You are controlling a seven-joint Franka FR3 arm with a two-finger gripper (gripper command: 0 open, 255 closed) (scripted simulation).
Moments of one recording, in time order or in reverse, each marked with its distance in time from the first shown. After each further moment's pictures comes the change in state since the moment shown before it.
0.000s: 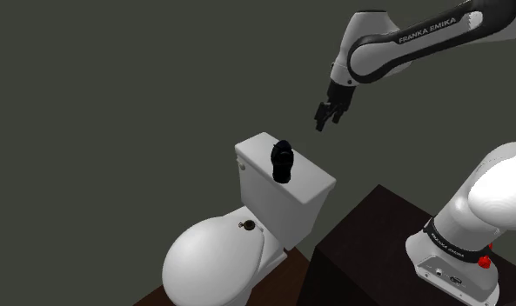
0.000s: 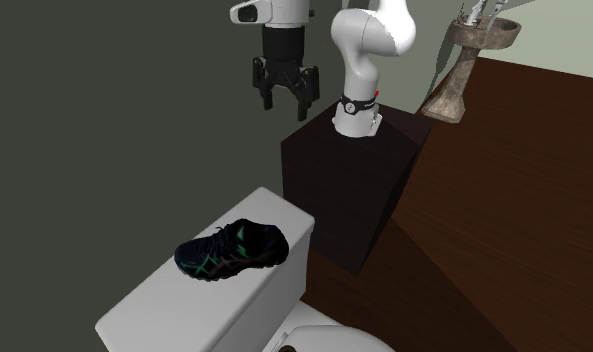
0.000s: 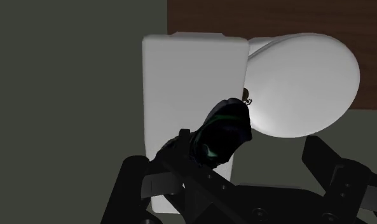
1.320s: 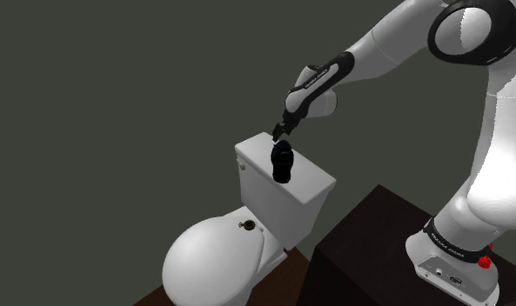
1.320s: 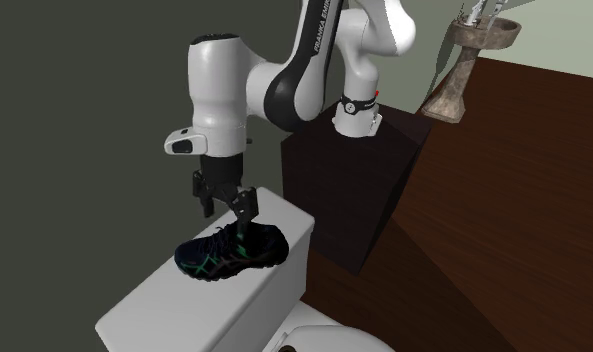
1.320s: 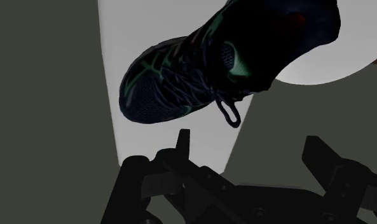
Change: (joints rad) arm -0.013 0.771 0.026 0.403 0.236 0.562 -0.337
